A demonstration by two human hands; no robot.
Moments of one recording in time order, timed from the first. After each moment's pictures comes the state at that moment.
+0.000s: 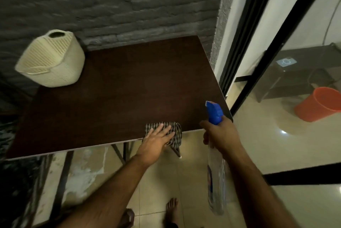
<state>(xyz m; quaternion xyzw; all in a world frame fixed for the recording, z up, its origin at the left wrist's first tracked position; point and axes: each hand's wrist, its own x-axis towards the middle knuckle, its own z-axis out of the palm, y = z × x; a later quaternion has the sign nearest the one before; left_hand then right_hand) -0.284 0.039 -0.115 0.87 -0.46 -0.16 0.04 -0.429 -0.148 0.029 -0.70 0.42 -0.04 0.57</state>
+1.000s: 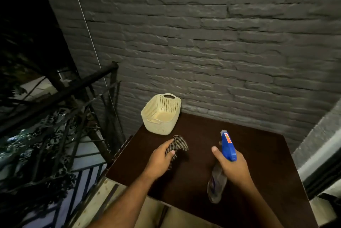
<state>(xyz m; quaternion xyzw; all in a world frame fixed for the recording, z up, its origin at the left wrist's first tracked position) -0.123 0.251 0.111 0.88 -0.09 -0.07 0.45 -0.202 0.013 0.154 -0.81 0.18 -0.08 0.55</state>
